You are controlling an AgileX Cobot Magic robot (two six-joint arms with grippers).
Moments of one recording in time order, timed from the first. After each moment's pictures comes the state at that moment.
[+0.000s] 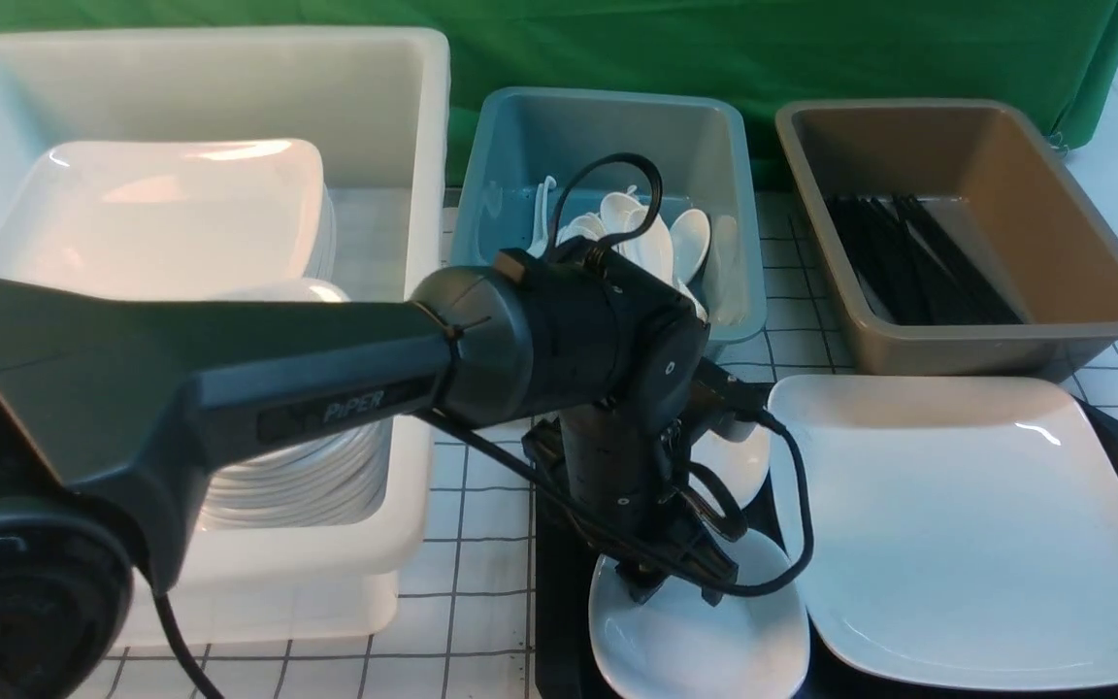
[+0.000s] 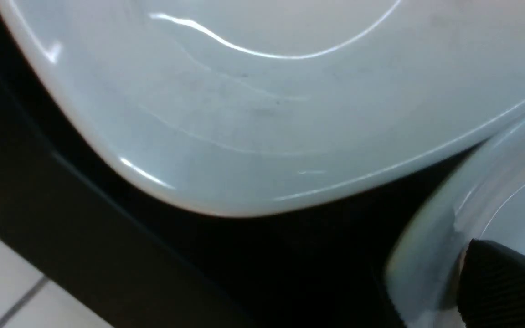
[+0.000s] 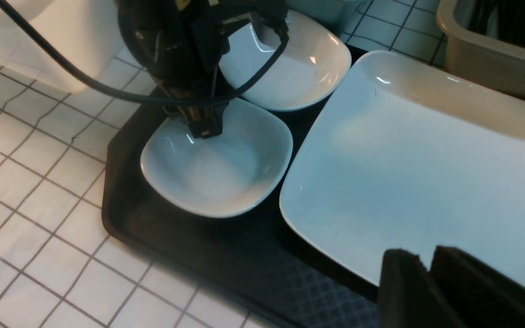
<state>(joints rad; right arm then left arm) 0.41 0.48 -0.71 0.13 0.94 -0.16 -0.77 2.08 -1.50 0.01 0.93 -0.05</state>
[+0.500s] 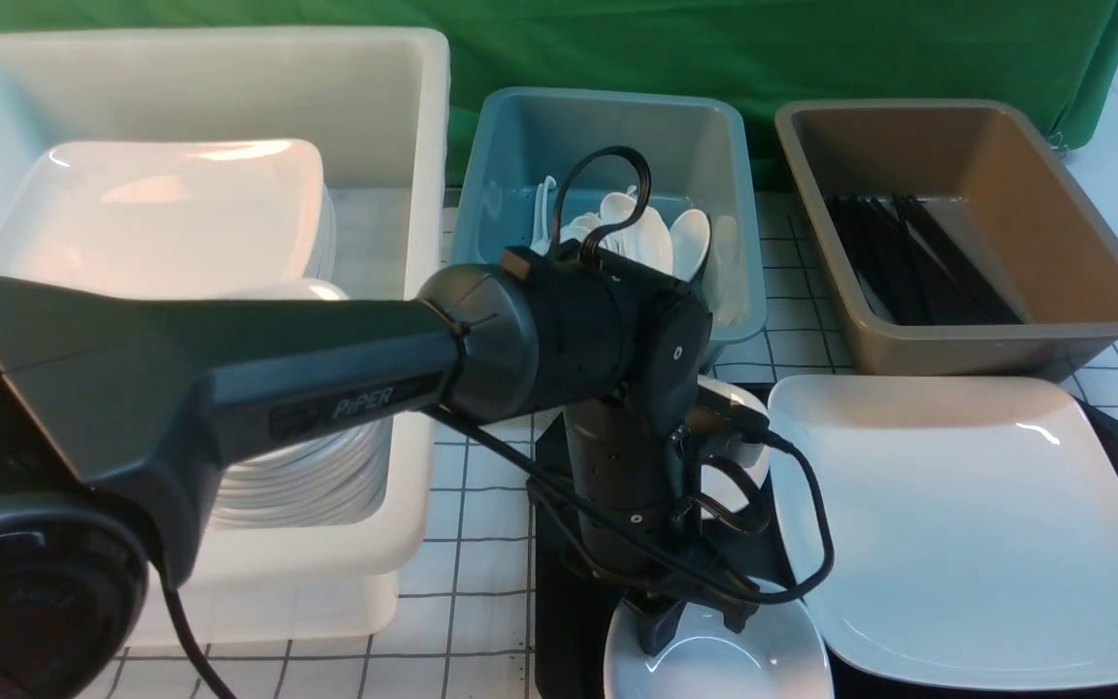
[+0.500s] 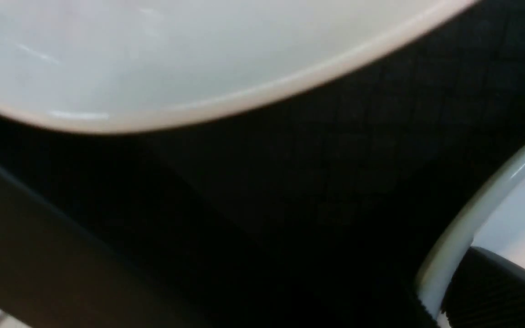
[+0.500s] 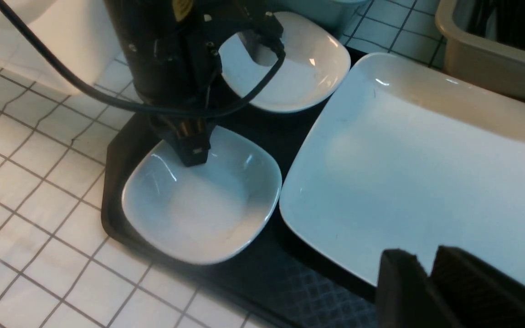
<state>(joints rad) 0.41 0.48 -0.71 0.13 0.94 -0.16 -0.77 2.09 -1.52 -0.14 1.04 -0.03</state>
